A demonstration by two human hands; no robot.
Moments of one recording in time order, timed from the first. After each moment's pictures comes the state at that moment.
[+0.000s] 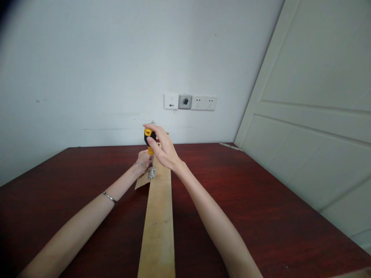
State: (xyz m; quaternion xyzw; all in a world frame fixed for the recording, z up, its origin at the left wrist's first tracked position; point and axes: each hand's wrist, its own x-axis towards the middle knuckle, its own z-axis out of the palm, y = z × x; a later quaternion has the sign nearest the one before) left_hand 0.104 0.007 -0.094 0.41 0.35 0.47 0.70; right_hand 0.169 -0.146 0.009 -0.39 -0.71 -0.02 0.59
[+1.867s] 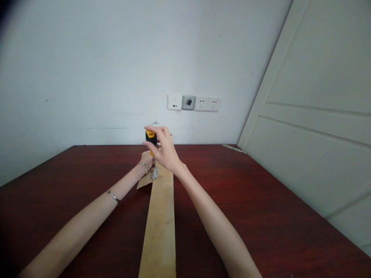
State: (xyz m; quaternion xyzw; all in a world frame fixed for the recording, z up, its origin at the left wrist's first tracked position) left_hand 0.098 -0.005 -0.091 0.46 0.29 0.47 0.70; right_hand 0.164 -0.135 0.004 -0.40 -0.70 -0.05 0.60
